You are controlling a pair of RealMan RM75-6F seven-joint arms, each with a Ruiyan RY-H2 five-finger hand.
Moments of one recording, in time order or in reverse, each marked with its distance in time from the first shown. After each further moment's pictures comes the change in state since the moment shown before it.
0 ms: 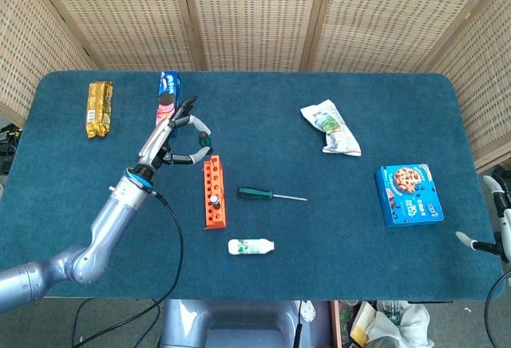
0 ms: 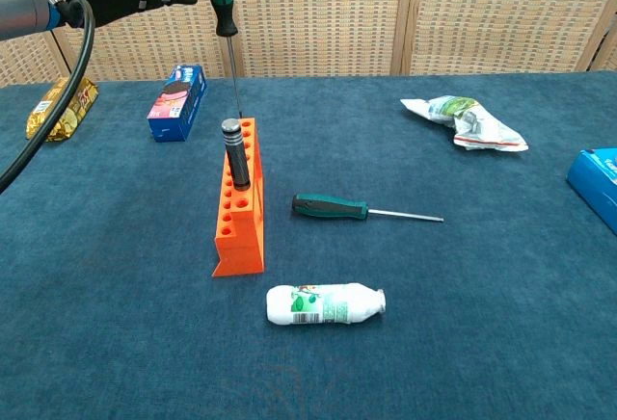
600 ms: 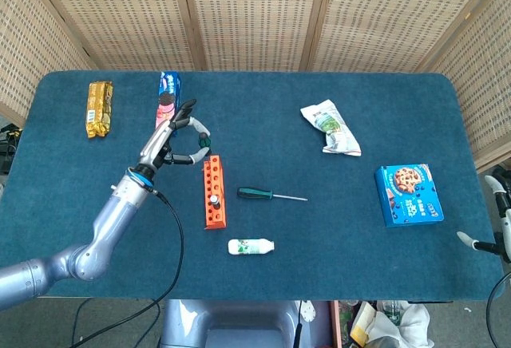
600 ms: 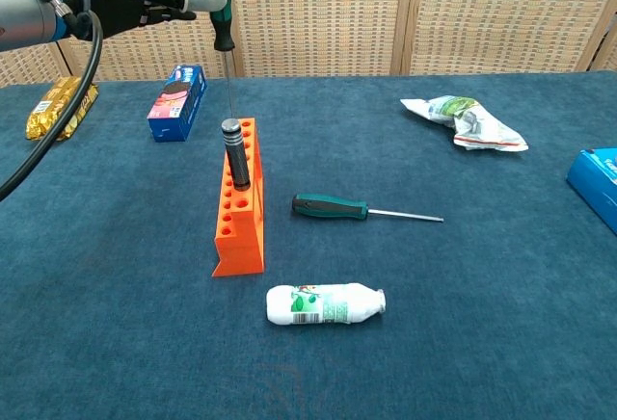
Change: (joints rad) left arm -0.022 -0.002 0.013 0.027 -0.054 -0.022 0.011; right arm -0.001 0.003 0.000 0.003 -0.001 -0.002 0.011
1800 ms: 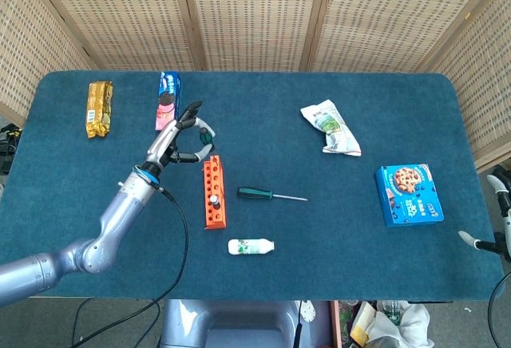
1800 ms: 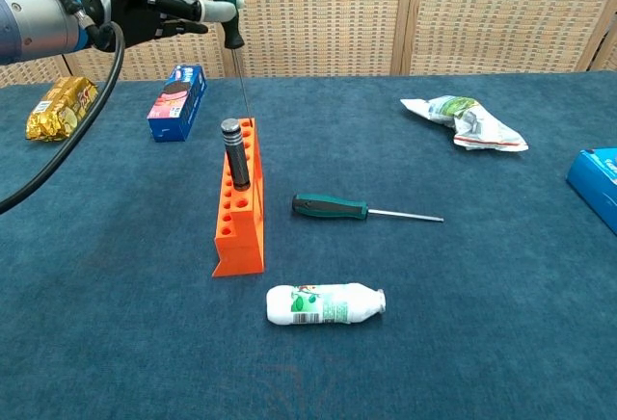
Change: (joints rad) left arm -0.035 -0.037 0.003 0.067 -0.019 -0.047 -0.021; right arm 0.000 0.002 0.004 0.005 0.008 -0.006 0.009
